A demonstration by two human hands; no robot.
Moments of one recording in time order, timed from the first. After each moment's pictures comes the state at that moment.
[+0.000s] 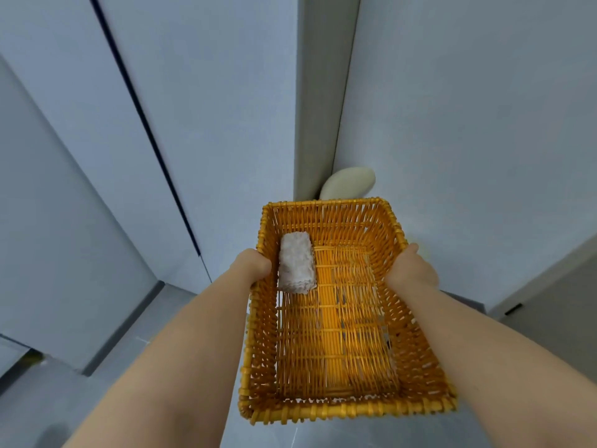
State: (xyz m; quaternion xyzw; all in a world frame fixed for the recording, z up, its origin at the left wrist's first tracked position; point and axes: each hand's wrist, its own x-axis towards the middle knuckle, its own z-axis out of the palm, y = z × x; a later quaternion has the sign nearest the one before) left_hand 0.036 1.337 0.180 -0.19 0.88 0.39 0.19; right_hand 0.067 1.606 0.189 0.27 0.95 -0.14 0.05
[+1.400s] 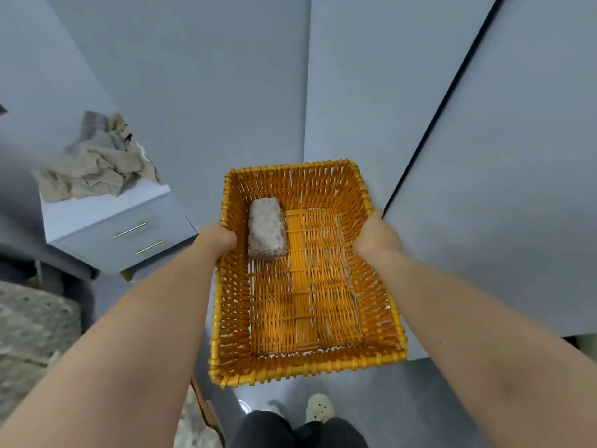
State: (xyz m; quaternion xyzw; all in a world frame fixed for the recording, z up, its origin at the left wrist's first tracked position) left_hand 0.046 0.874 0.121 -0.54 0.75 0.38 0.09; right_hand -0.104 1.098 0.131 -0.11 0.97 -0.12 0.17
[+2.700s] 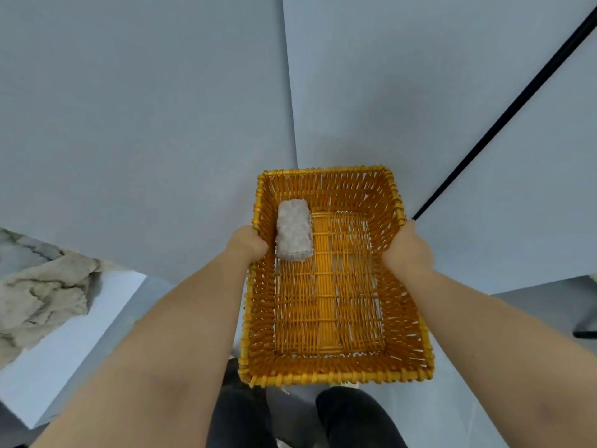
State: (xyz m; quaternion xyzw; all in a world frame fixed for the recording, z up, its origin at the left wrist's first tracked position) left_hand -0.104 0.656 0.015 -0.25 0.89 0.30 0.24; right_hand -0.111 0.934 0.014 0.18 0.95 -0.21 0.15
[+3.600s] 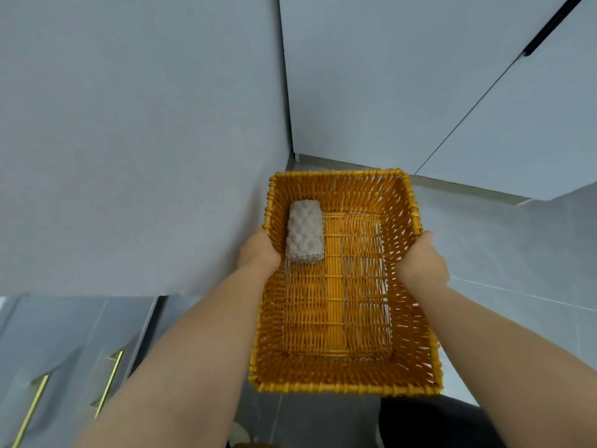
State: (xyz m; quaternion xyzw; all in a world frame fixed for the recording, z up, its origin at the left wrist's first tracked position) left_hand -0.090 0.590 -0.389 -0.15 0.92 0.22 0.28; right_hand -0.025 0.848 -0.374 0.37 0.90 -0.18 0.18
